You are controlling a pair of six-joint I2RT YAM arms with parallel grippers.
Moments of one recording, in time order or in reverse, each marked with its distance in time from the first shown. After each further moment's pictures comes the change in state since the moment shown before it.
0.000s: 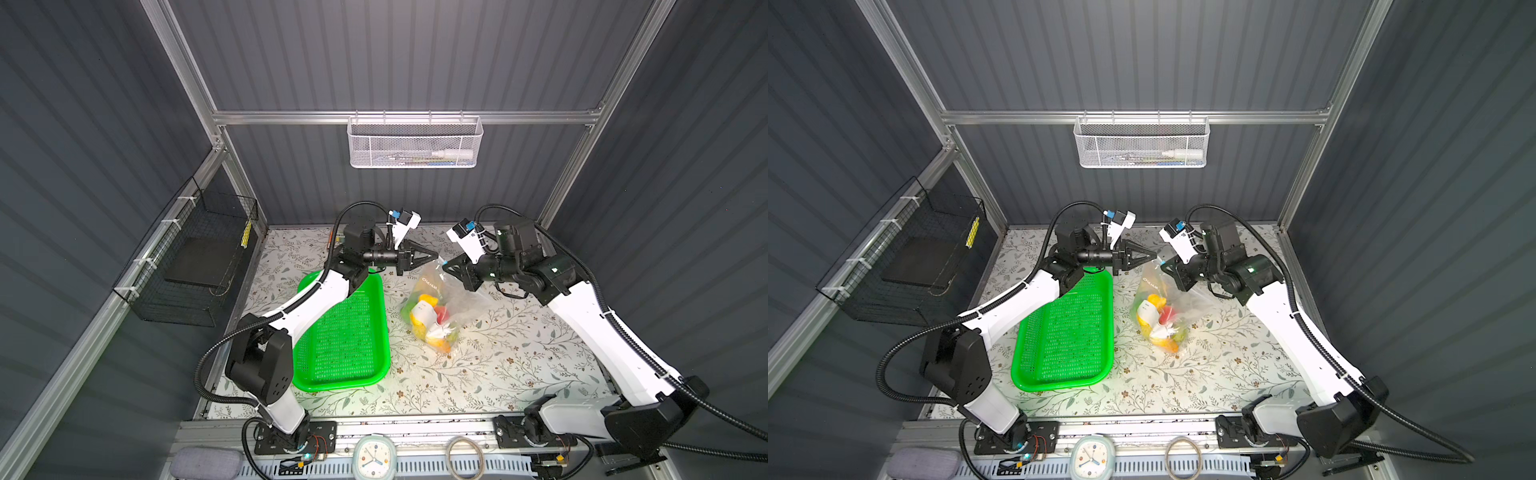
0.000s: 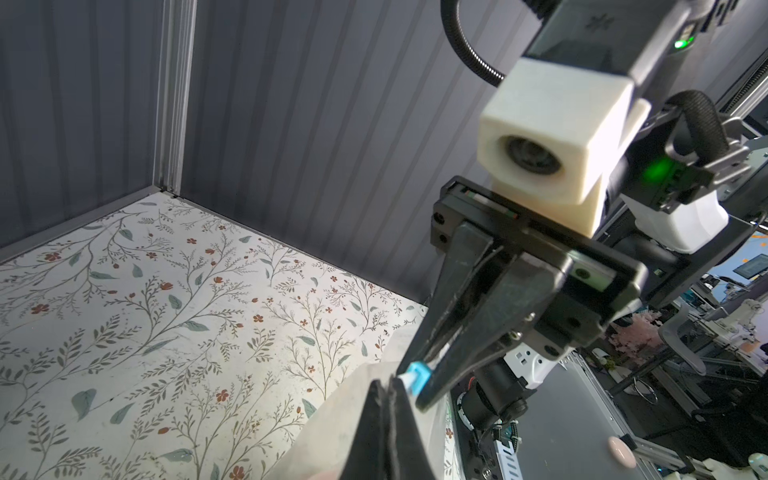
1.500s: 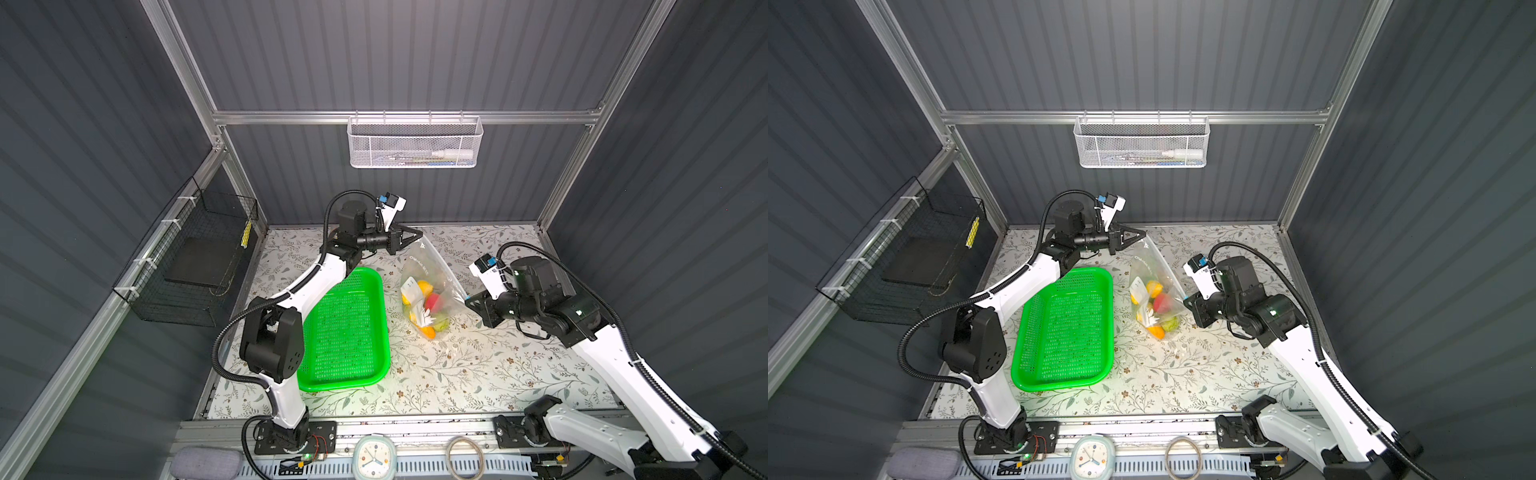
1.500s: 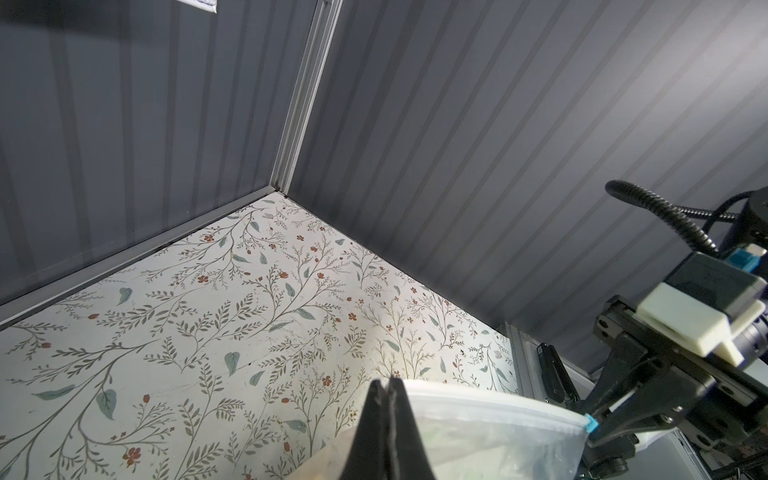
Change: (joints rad) left arm 0.109 0.149 0.157 -0.095 -0.109 0.047; right arm 0.001 -0.288 -0.302 -0.116 0.119 0.150
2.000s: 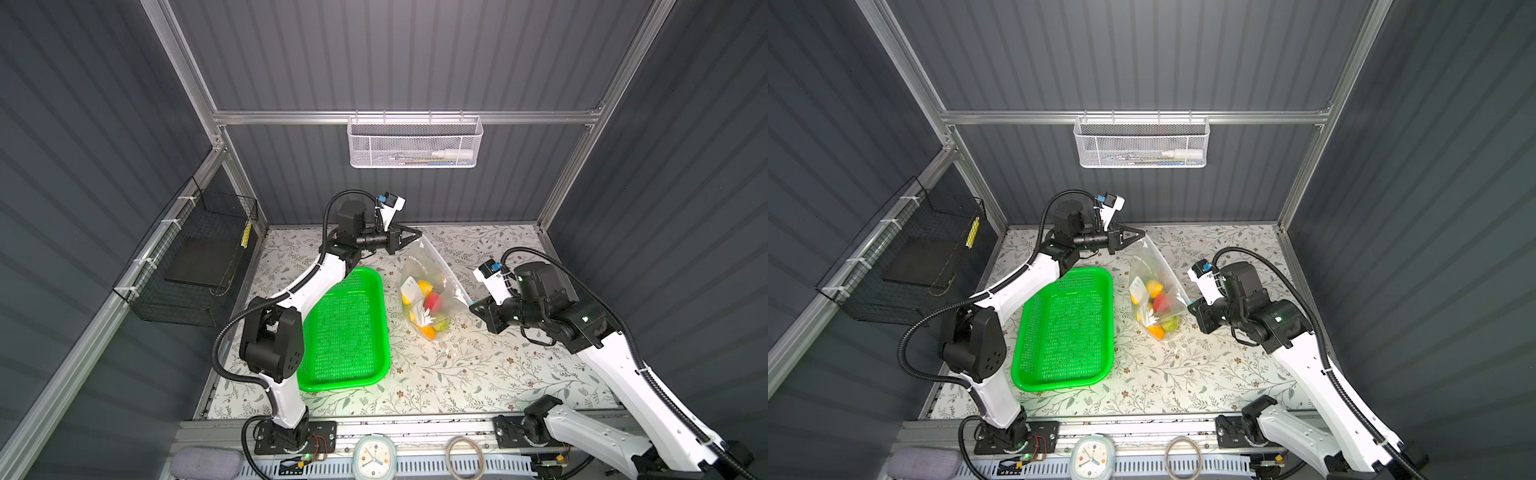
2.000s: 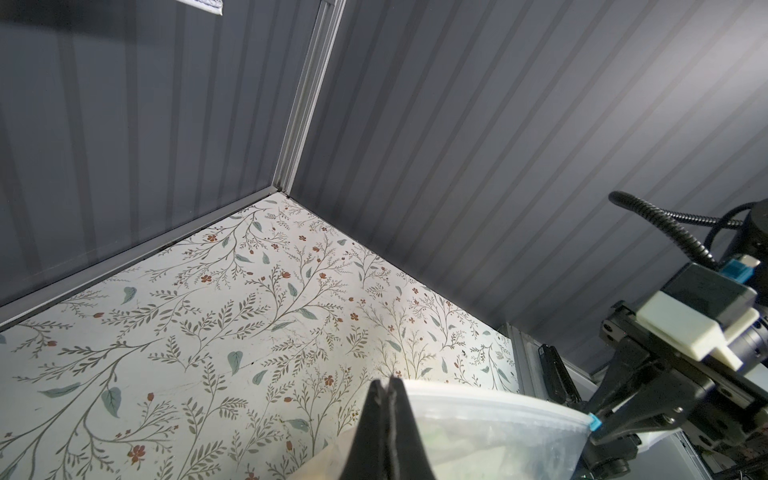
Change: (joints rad) left arm 0.004 0.000 0.000 0.000 0.000 0.000; right arm 0.000 -0.041 -0.019 -0.047 0.019 0.011
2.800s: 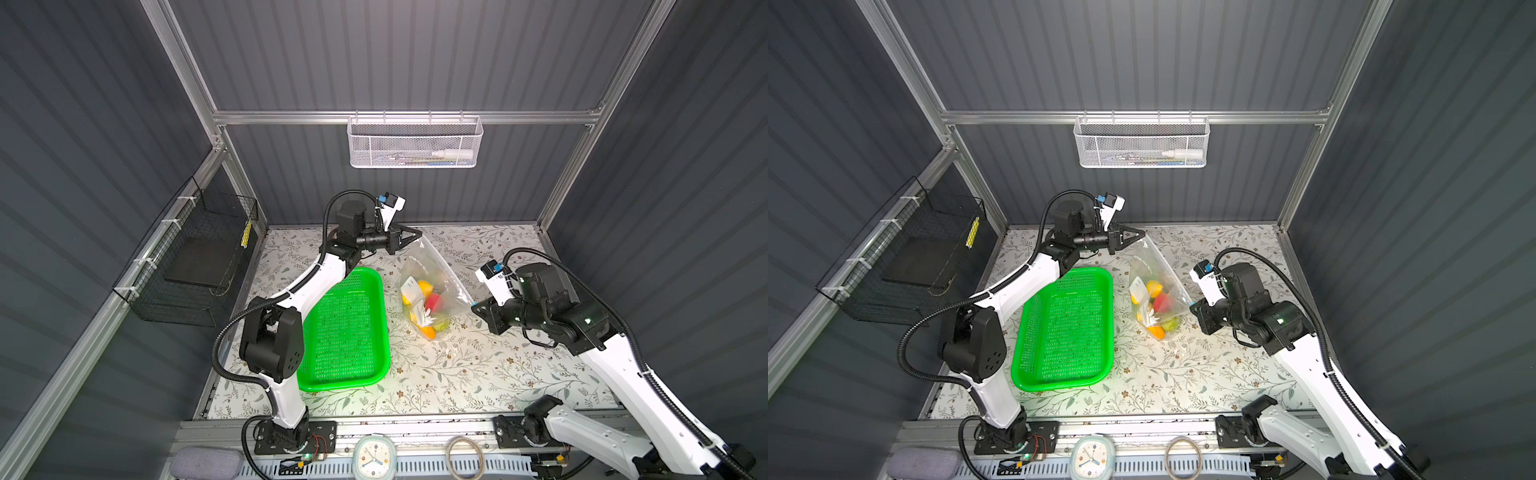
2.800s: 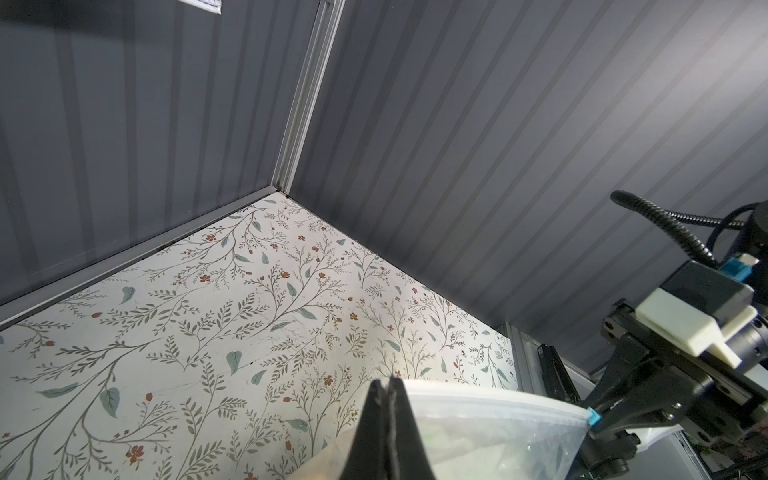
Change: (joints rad) left arm 0.000 0.000 0.000 0.000 0.001 -0.001; right arm 0.000 -0.011 0.000 -0.013 0.021 0.003
